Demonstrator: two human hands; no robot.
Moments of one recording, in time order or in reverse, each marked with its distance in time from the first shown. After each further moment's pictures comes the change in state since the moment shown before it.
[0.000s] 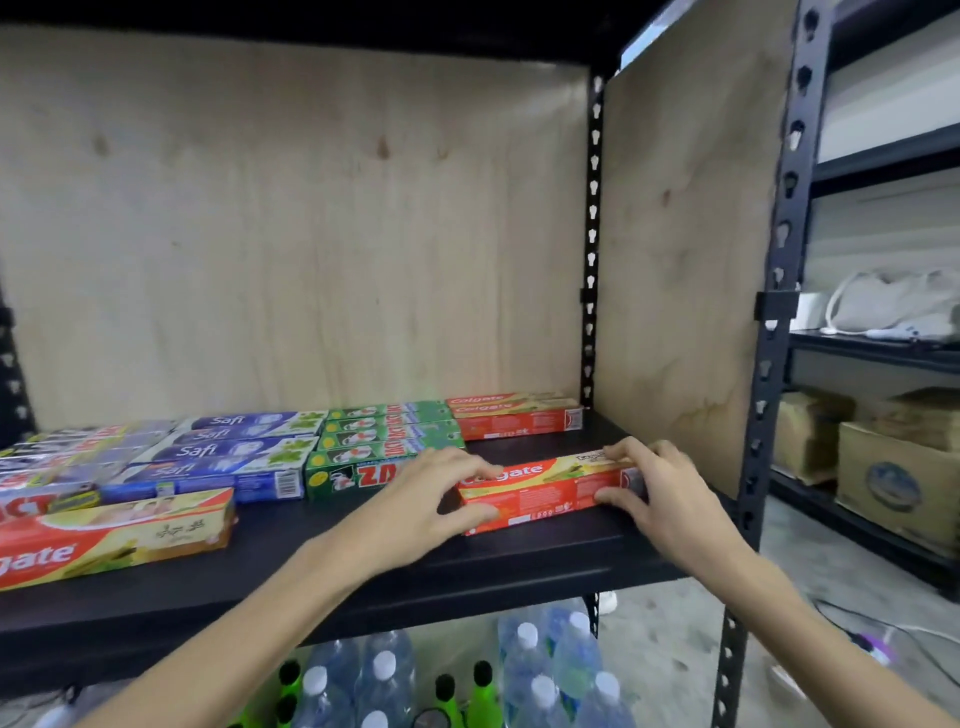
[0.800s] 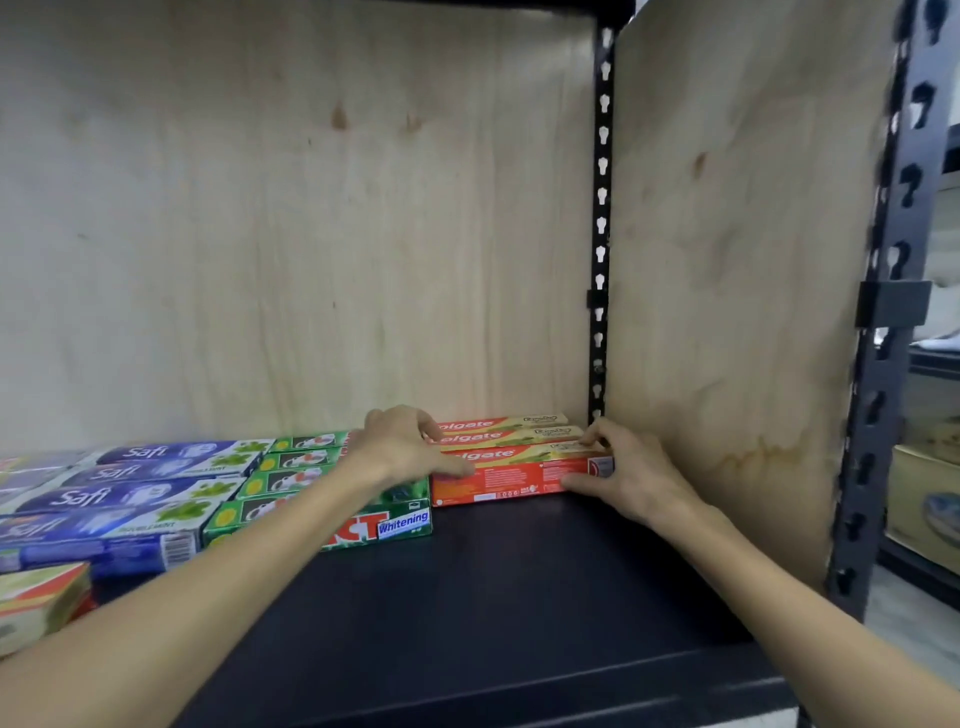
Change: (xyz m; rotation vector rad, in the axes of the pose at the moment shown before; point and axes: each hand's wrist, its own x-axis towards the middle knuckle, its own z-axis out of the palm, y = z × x) left_hand 0.150 -0.040 -0.004 -0.026 0.125 -0.650; right_hand 0.147 0.032 0.047 0.188 -0.122 0.074
